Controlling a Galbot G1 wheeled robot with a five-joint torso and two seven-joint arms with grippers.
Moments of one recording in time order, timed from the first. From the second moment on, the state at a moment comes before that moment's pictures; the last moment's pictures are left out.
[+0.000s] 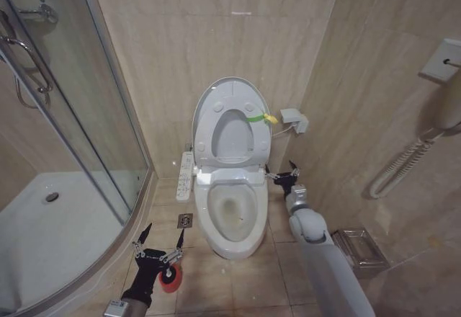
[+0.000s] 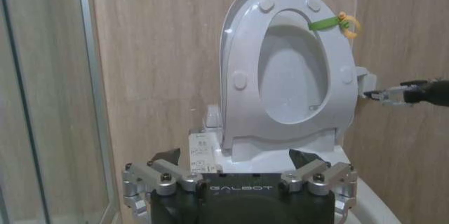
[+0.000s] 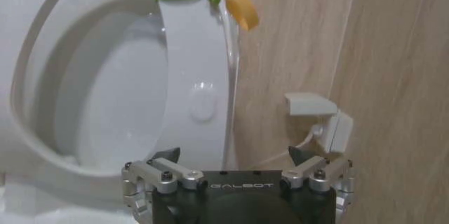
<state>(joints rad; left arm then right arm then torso) 1.74 -1.42 -0.54 -2.15 -0.07 -0.11 0.11 -0.91 1.40 0.48 1.57 0.02 -0.11 0.02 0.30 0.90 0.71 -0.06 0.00</state>
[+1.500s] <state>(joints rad) 1.74 -1.42 -0.54 -2.15 -0.07 -0.11 0.11 -0.70 1.37 0.50 1.43 -0.01 -0.08 0.07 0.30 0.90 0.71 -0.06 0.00</state>
